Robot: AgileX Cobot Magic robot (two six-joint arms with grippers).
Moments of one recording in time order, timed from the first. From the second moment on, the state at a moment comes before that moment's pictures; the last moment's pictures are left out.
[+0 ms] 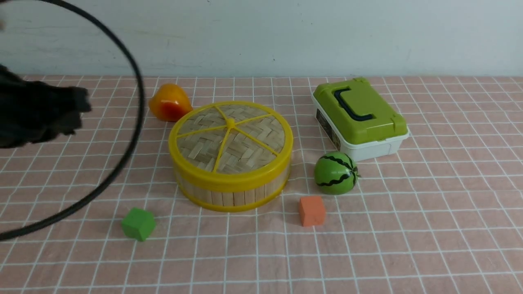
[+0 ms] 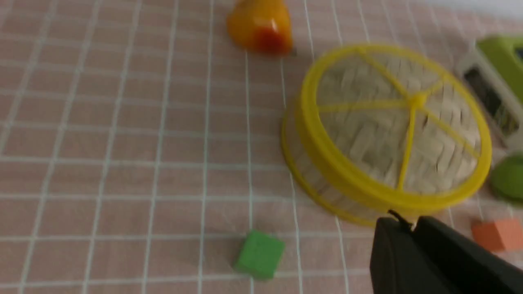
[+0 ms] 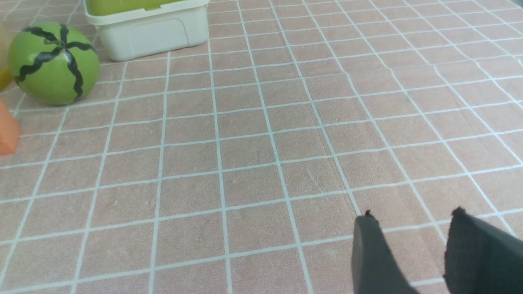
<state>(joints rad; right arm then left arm) -0.11 -0.01 0.02 0.02 0.39 0.10 -0.16 1.17 -1.07 -0.14 0.68 -0.18</state>
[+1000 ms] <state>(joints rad) -0.11 -0.01 0.02 0.02 0.39 0.10 -0.39 2.06 -1.84 0.09 0.67 -0.12</state>
